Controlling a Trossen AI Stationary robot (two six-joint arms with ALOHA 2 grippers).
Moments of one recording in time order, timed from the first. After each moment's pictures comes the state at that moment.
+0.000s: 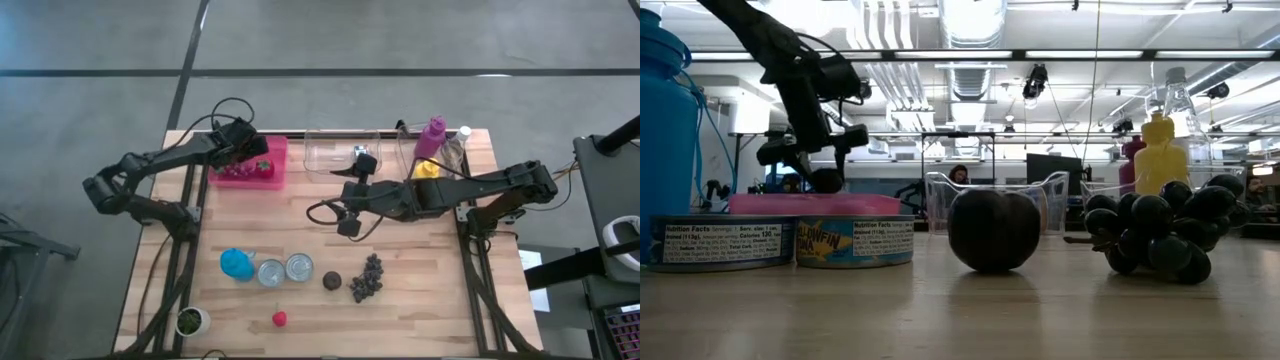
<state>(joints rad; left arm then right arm) 0.75 1.34 0.79 -0.49 -0.34 -0.97 0.18 1.51 1.39 -0.31 0.60 -0.13</state>
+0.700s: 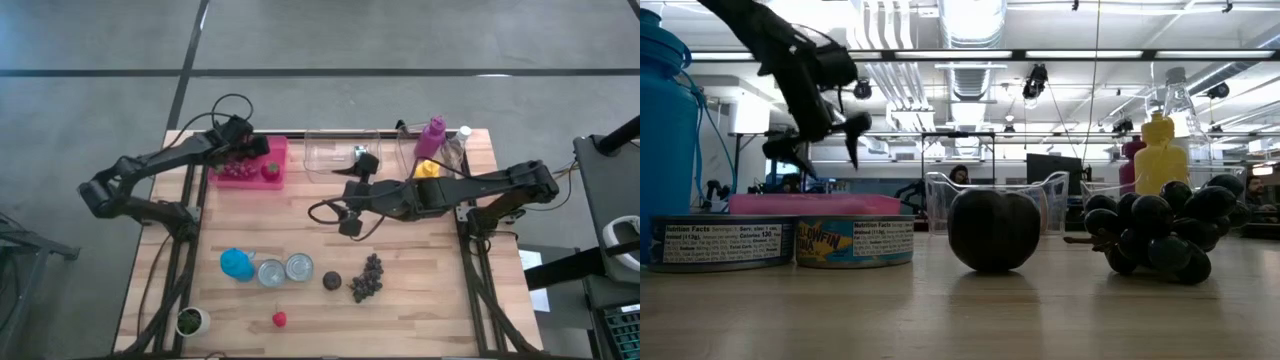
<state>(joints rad) 0.75 1.29 0.81 -0.49 -0.25 -0.87 0.18 1.49 1.39 -0.32 0.60 -0.12</state>
